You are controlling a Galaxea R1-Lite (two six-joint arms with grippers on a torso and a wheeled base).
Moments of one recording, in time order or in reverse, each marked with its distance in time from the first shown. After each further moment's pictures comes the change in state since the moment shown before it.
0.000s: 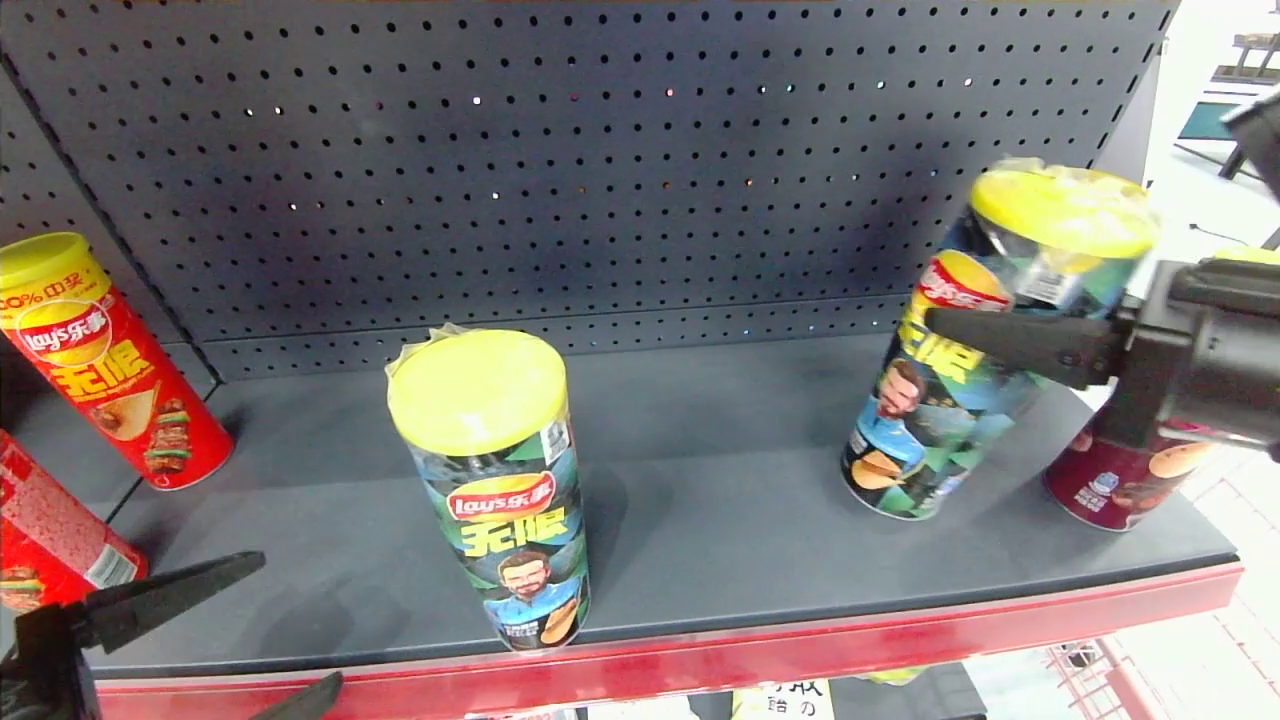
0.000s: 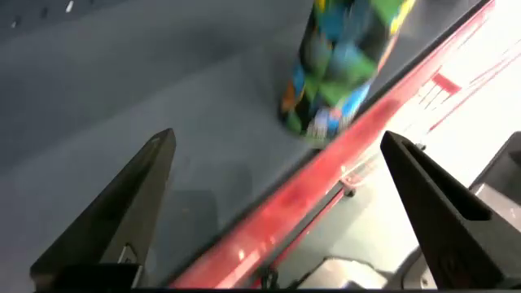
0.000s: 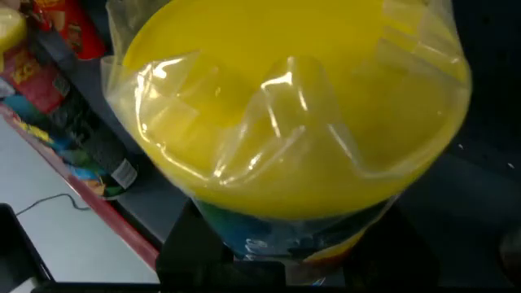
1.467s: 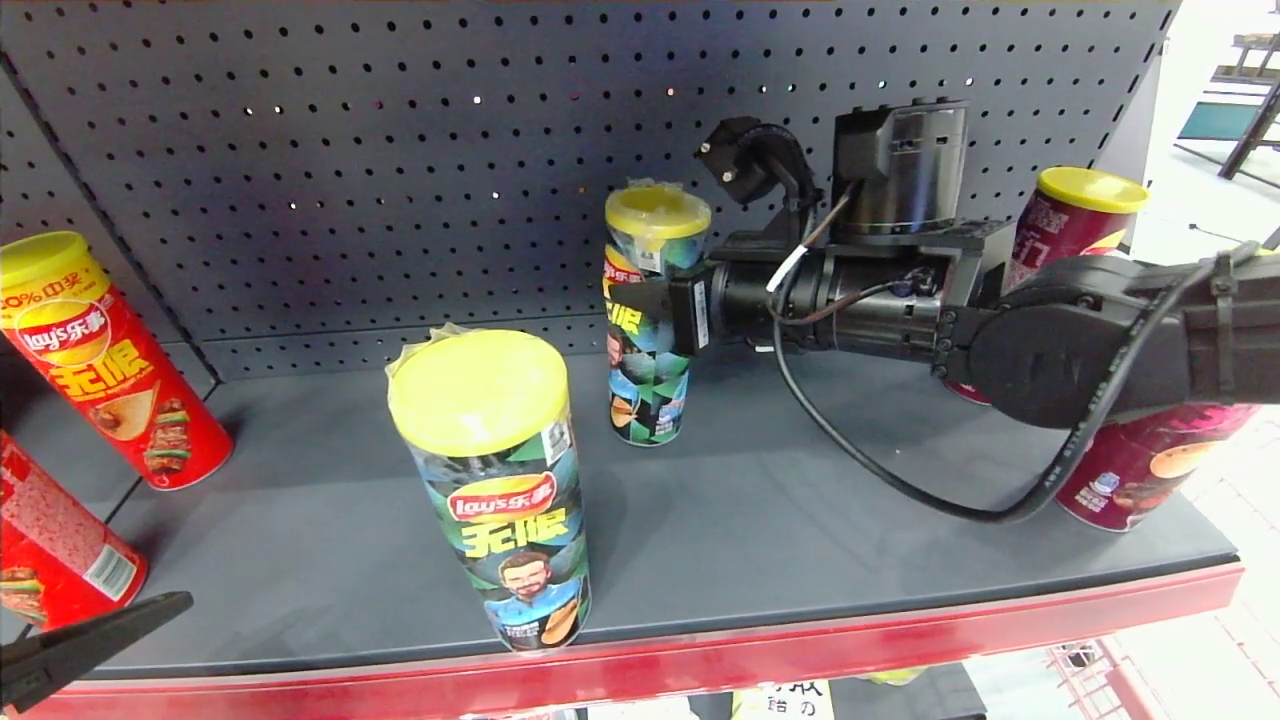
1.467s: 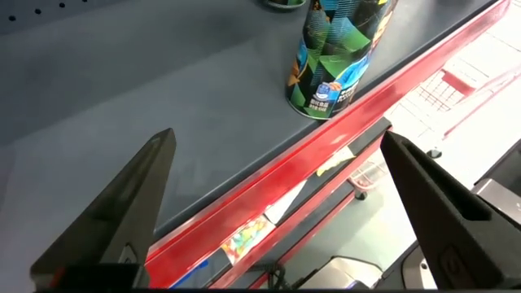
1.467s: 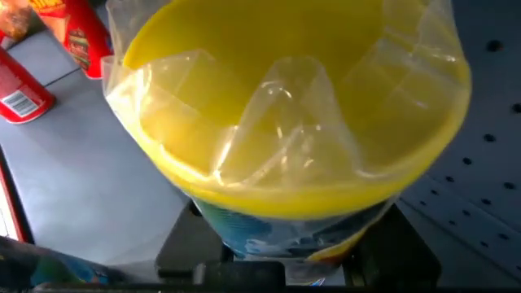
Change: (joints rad) left arm -0.002 -0.166 -0.008 0.135 0.049 -0.003; right arm 0.192 0.637 -0.555 -0.036 -0.018 -0.009
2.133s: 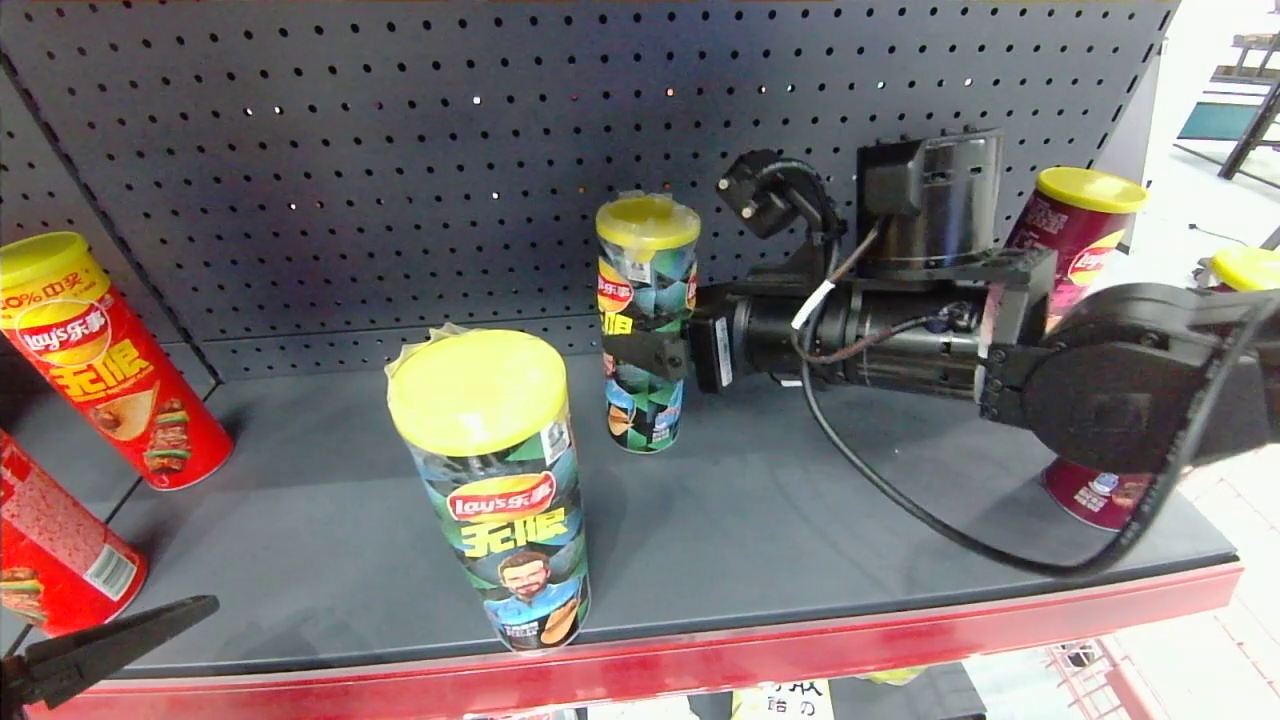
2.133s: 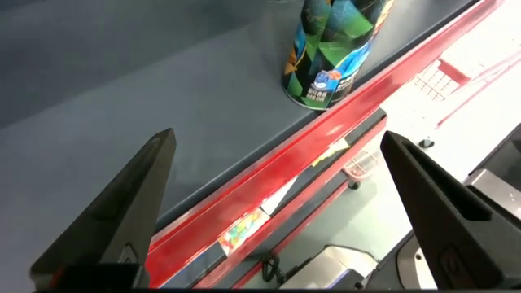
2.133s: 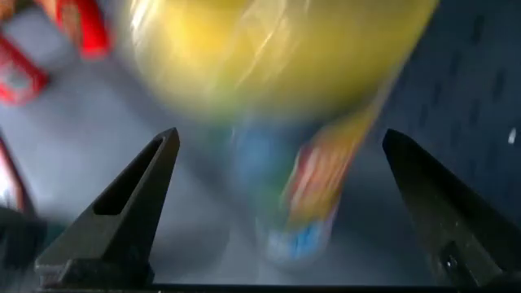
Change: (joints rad) left arm 0.000 0.058 -0.001 -0.002 -0.018 -0.002; right arm 0.013 -0.088 0.157 0.000 -0.046 0.008
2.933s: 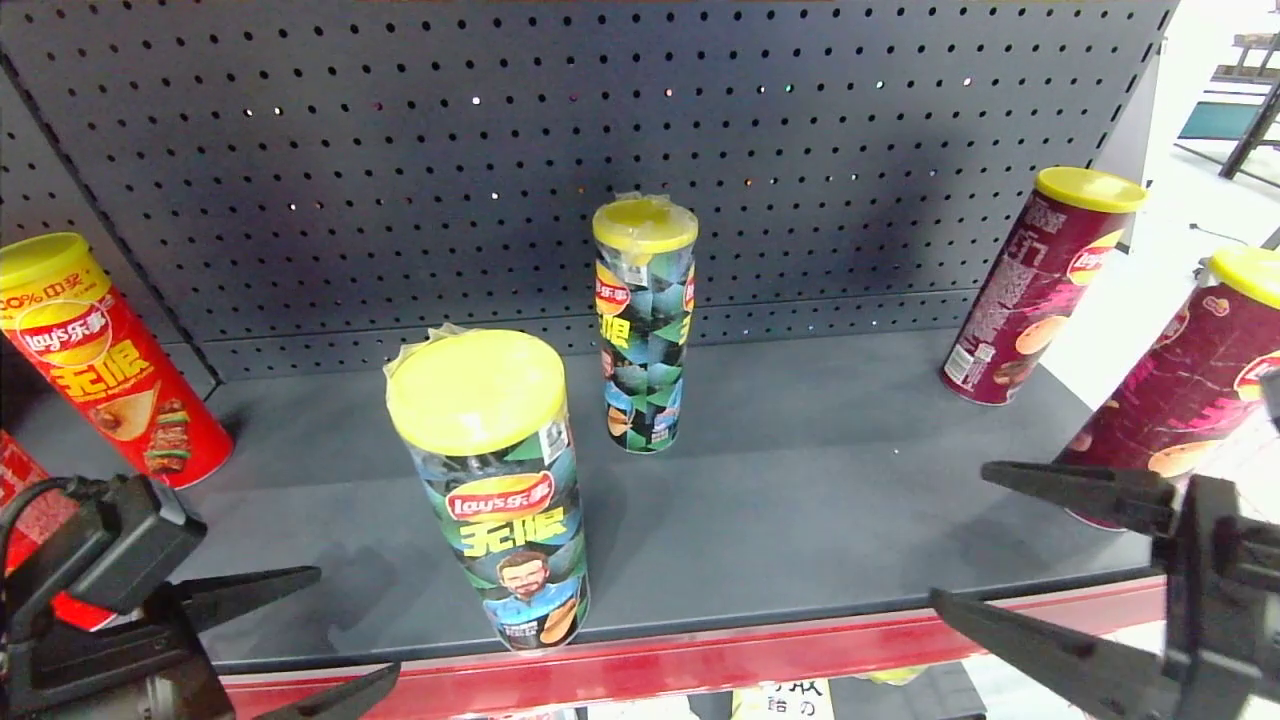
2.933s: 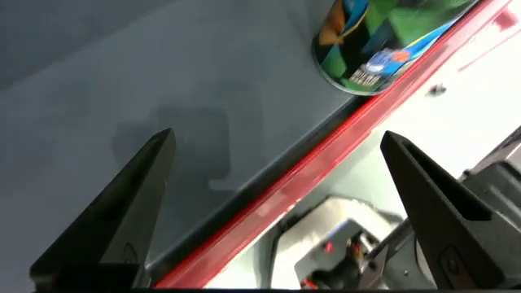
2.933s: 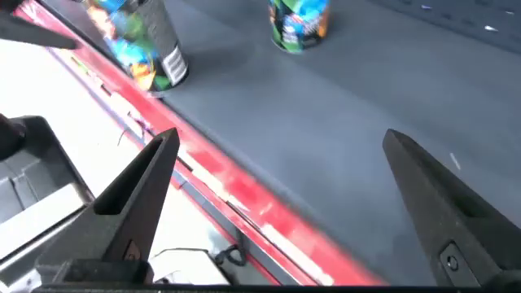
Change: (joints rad) left arm 0.000 0.351 -0.086 -0.004 0.006 0.068; right arm 0.027 -0.783 0.778 0.008 -0.100 0.007
